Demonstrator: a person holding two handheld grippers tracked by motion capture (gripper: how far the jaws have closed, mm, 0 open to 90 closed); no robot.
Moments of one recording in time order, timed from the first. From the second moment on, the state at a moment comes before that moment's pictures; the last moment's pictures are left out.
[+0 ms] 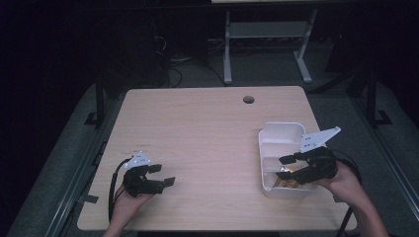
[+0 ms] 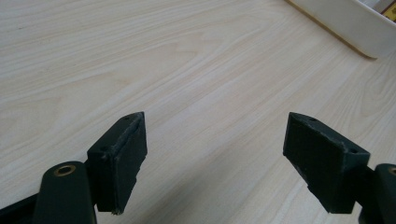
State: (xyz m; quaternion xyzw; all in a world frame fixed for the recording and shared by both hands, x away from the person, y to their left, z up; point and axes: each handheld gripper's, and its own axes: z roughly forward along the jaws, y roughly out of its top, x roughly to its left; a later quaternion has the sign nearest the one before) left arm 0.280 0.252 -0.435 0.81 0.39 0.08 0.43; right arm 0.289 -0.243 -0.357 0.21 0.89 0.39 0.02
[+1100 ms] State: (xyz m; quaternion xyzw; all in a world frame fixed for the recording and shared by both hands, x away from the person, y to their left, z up) left arm 0.279 0.254 -0.434 0.82 0.38 0.09 0.42; right arm 0.278 -0.169 -0.357 0.24 0.87 0.43 0.03
